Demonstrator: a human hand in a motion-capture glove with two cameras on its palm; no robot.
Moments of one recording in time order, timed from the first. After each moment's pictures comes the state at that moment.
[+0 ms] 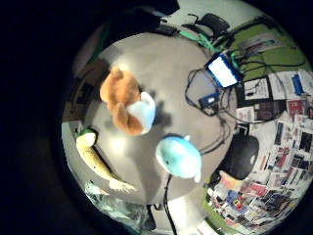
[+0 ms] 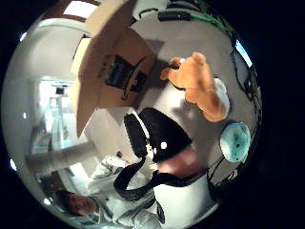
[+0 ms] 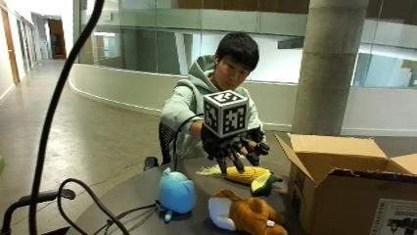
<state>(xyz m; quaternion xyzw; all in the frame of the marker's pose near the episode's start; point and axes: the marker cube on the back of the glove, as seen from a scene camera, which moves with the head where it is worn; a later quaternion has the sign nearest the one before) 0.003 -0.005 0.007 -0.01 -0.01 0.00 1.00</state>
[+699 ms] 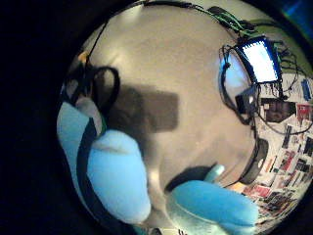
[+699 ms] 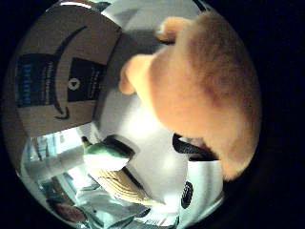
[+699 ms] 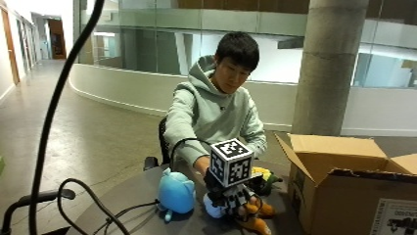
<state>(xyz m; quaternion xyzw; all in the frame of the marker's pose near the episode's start) 0.006 -0.029 0.128 -0.01 0.03 0.00 1.00</state>
